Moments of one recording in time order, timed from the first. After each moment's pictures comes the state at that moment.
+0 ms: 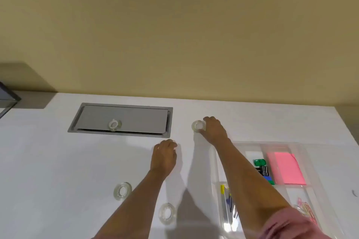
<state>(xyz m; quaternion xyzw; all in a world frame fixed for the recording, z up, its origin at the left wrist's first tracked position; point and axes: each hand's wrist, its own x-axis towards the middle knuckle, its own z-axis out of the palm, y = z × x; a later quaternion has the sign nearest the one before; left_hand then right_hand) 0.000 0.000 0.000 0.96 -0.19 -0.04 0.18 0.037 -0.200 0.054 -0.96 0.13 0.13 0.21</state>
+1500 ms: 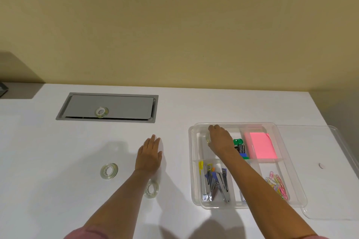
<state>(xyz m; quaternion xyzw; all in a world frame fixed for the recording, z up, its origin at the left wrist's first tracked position) -0.060 0.005 -0.025 0.98 -0.18 -0.02 0.10 -0.072 -0.249 0.055 -0.98 0.09 0.15 0.06</state>
